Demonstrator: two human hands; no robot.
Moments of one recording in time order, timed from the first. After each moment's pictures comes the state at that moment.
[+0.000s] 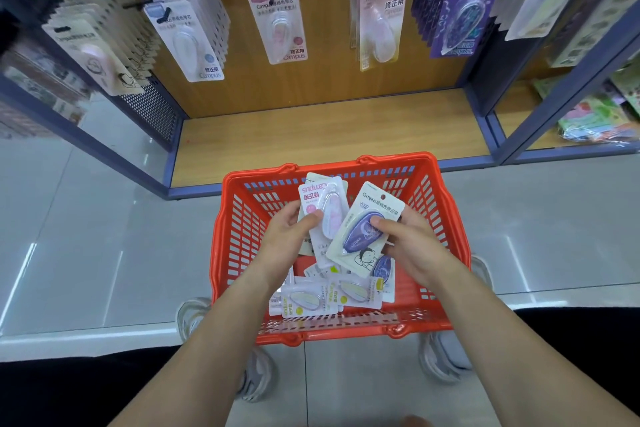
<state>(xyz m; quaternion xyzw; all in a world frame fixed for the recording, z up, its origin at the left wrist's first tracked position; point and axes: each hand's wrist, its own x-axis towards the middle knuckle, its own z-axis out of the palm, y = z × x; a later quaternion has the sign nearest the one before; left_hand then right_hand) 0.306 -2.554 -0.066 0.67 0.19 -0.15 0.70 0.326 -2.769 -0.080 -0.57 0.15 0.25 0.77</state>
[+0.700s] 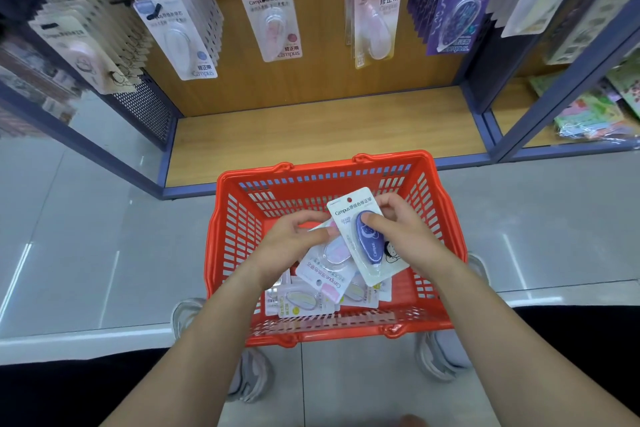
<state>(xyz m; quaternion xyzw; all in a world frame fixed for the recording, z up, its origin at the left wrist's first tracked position) 0.308 -2.555 -0.057 0.70 0.15 -0.26 0.65 0.334 -2.772 -0.074 -0.71 0.08 0.25 0.66</state>
